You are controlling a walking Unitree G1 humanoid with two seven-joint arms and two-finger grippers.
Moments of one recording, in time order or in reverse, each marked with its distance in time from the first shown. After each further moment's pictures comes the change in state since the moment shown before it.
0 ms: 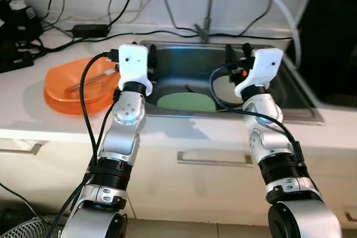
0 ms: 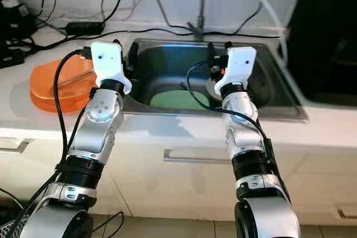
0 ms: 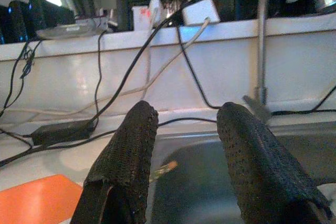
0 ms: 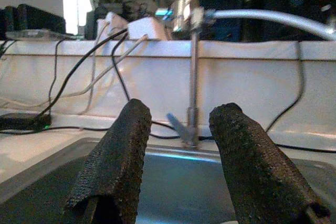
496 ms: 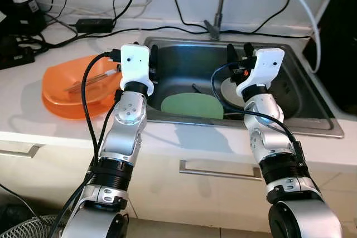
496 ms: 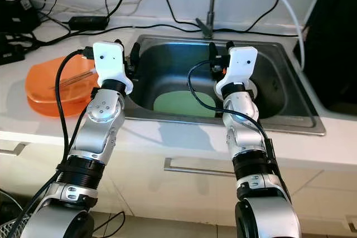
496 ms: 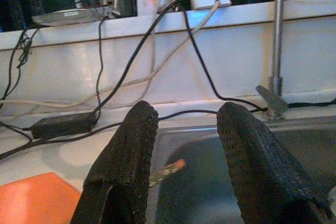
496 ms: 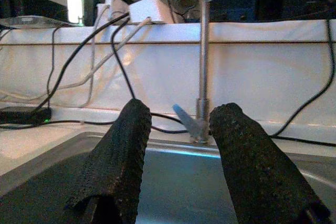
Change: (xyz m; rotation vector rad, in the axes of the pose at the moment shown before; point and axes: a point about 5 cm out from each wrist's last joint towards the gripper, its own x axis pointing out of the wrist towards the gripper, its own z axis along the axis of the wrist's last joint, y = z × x) left arm 0.000 -0.002 0.001 0.002 -0.002 -0.006; right arm 0.000 0.000 0.001 -0.001 -0.002 0.002
